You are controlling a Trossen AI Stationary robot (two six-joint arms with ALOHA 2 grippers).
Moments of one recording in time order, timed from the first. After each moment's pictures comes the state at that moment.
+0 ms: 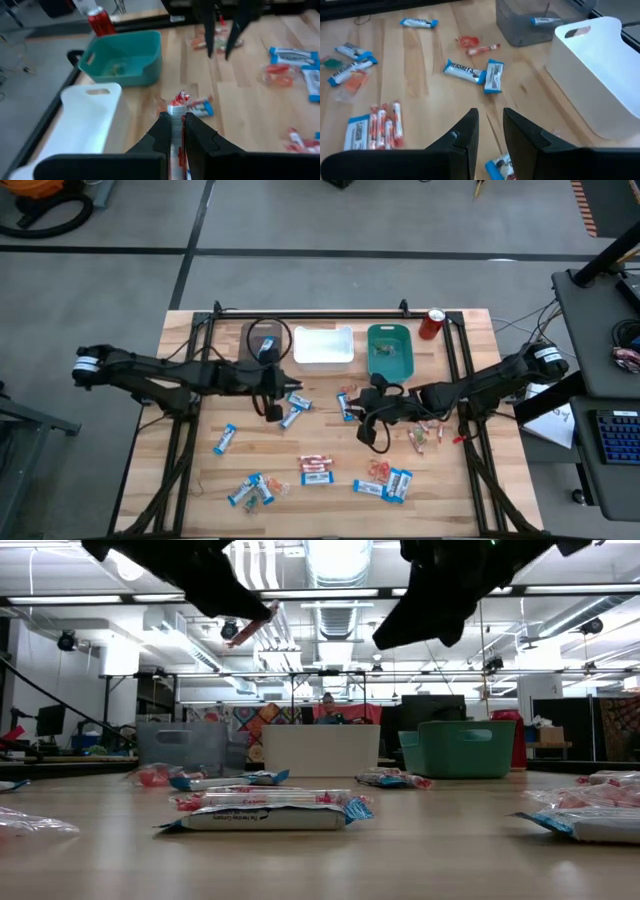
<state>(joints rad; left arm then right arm) -0.05 1.17 0.78 -0.08 -0.23 0.10 0.24 1.42 0.84 -0.02 0.39 0.31</state>
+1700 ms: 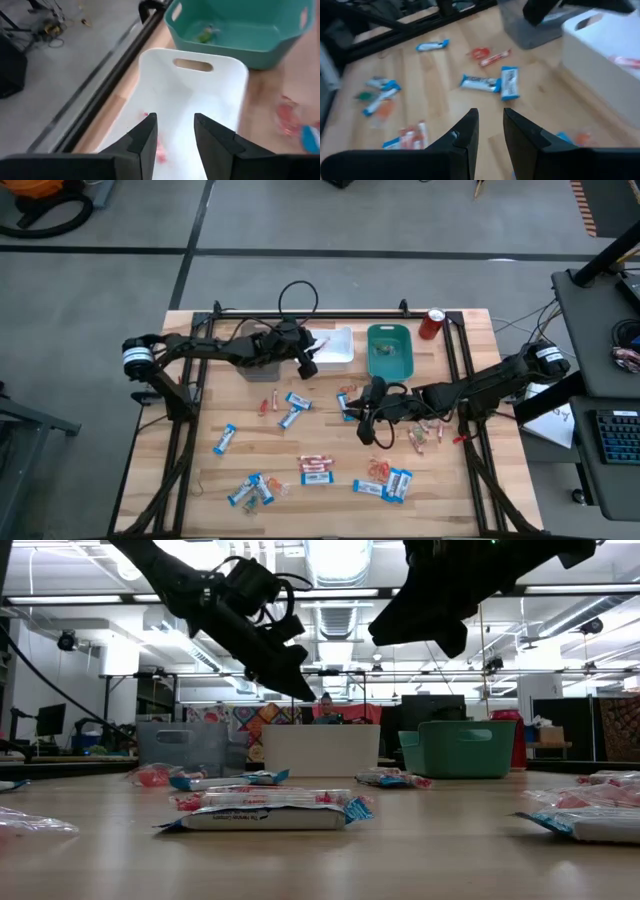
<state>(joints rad) 0.33 1.60 0.92 0.13 -0.20 0.12 0.24 1.41 0.78 0.11 0.34 0.49</state>
